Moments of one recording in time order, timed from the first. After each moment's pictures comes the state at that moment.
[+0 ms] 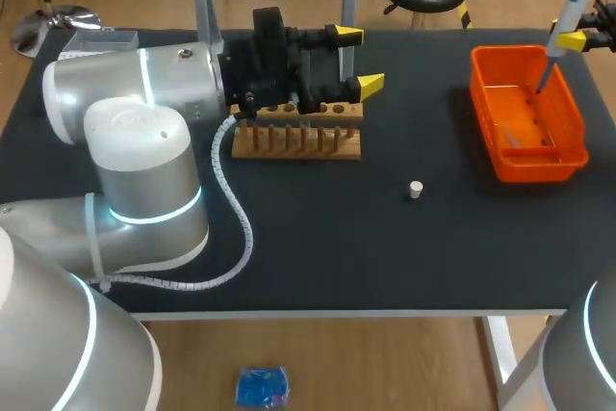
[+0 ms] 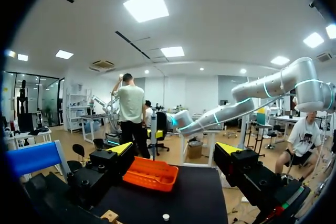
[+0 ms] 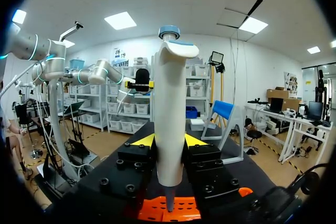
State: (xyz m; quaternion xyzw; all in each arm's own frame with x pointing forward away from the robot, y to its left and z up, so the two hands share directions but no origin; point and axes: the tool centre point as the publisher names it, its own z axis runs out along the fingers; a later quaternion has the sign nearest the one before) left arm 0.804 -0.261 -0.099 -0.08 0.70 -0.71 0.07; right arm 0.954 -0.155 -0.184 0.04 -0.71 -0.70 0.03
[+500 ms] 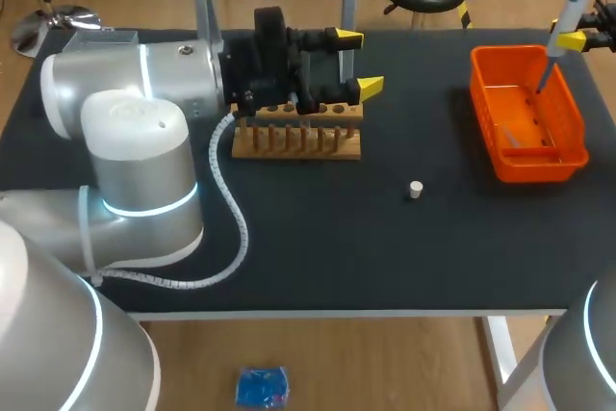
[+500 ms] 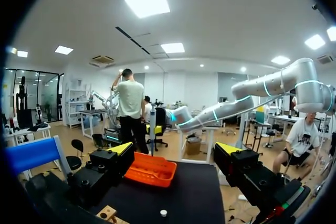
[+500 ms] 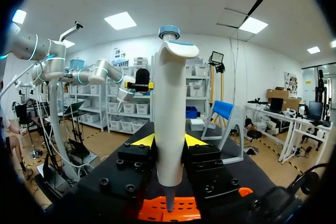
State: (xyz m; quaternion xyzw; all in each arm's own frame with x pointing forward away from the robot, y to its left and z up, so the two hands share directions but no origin) left arm 0.803 -0.259 -0.104 -0.09 0.71 -0.69 0.06; right arm 0.954 -0.155 -0.184 0.04 -0.71 -0.70 0.03
